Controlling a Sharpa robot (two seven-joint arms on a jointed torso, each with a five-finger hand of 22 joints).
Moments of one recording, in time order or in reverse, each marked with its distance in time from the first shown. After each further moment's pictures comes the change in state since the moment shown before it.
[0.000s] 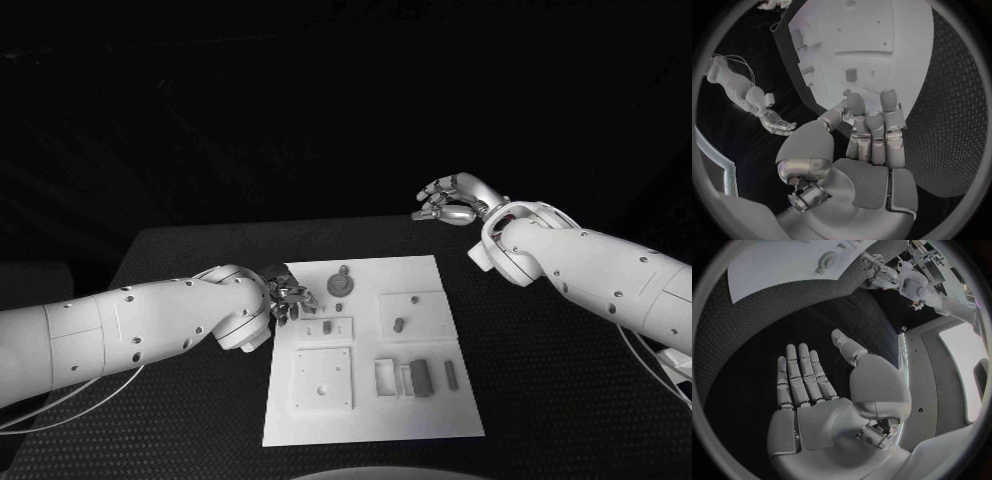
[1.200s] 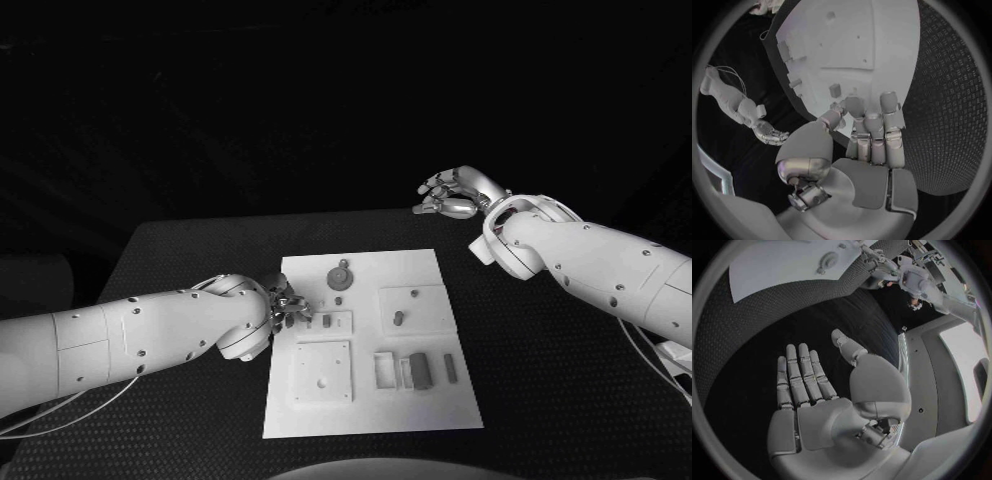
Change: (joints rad) left arm -0.050 0.005 0.000 0.005 -0.084 -0.005 -0.075; left_hand -0.043 0.006 0.012 0.007 0.002 0.002 -0.003 0.000 -0.005 -0.023 -0.004 0.054 0.081 -0.008 -0.008 0.039 -0.021 -0.006 -0.020 -0.028 0.101 0.000; right arm 0.000 -0.003 0.000 0.001 0.000 0.000 0.000; right_hand 0.000 0.000 0.000 0.000 0.000 0.000 0.000 0.004 -0.001 0.000 0.000 0.000 -0.002 0.000 0.000 -0.004 0.002 0.000 0.000 0.000 0.000 0.003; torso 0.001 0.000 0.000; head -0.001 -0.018
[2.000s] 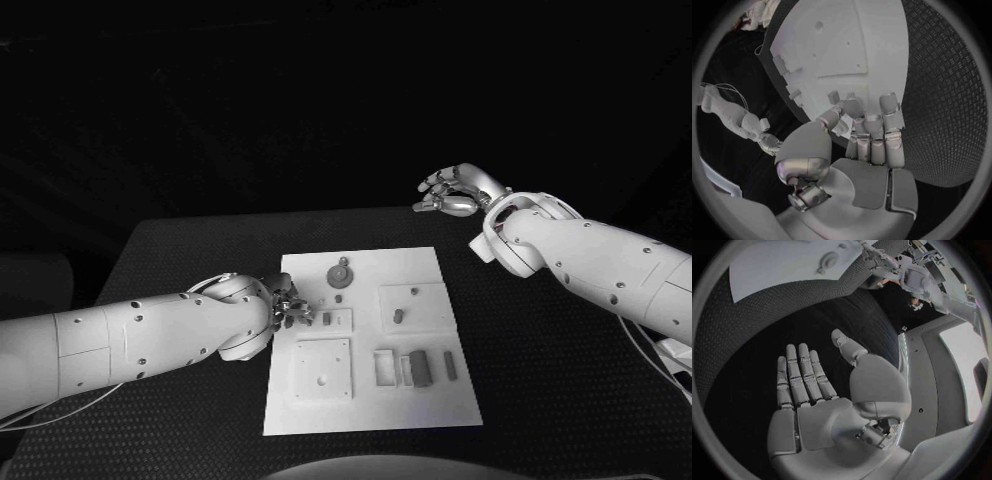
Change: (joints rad) left arm -0.007 0.000 0.000 0.014 -0.129 0.046 -0.011; left_hand -0.021 -0.021 0.005 0.025 0.000 0.011 -0.010 0.031 0.011 0.002 -0.013 0.047 0.040 0.003 -0.010 0.040 -0.008 -0.009 -0.003 -0.014 0.049 0.000; right arm 0.000 -0.001 0.000 0.000 0.000 0.000 0.000; right_hand 0.000 0.000 0.000 0.000 0.000 0.000 0.000 0.000 -0.001 0.000 0.000 0.000 -0.001 0.000 0.000 0.000 0.002 0.000 0.000 0.000 0.000 0.001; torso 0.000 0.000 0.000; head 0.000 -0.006
